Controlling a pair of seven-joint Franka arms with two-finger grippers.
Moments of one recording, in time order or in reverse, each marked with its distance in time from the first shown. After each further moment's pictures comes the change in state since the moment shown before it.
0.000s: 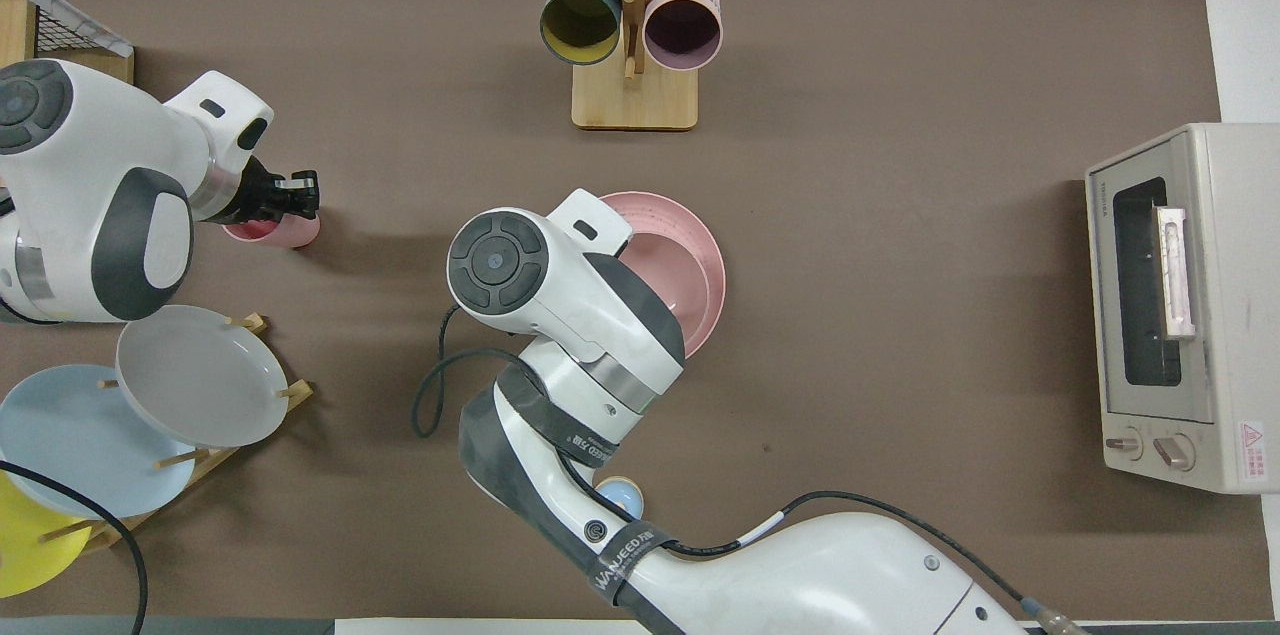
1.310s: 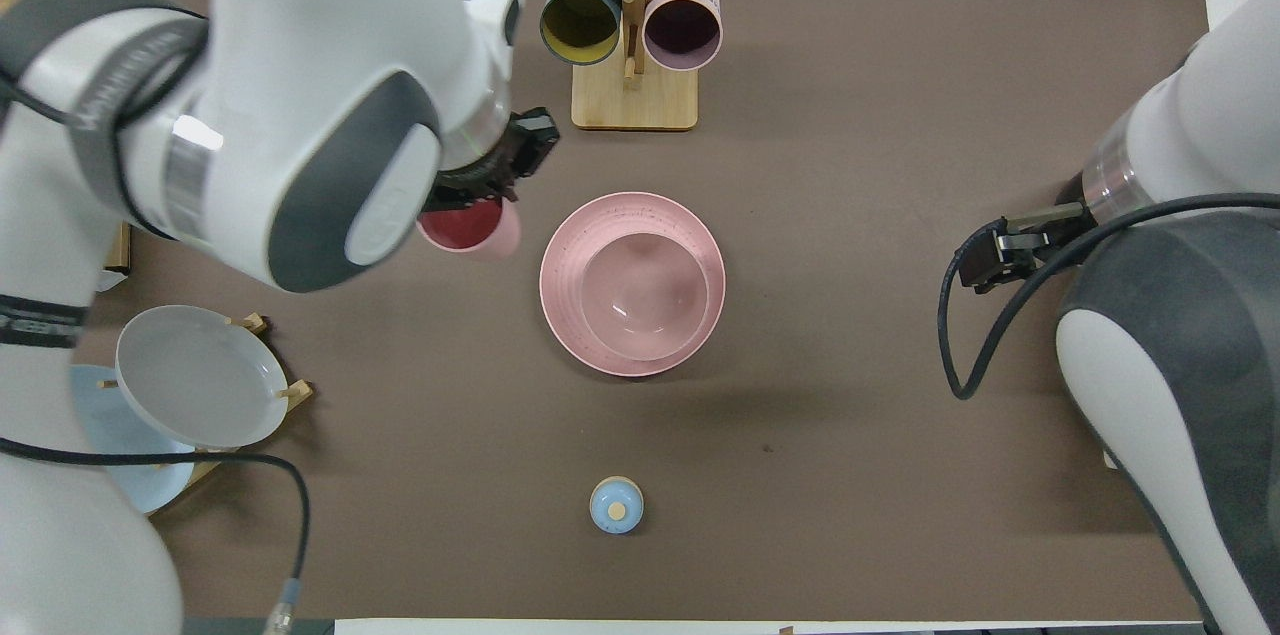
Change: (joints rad) left arm -0.466 0.192 -0.028 0.759 -0.002 -0.628 -0.808; right arm -0.544 -0.535 -0.020 -0.139 0.019 -0.552 -0.576
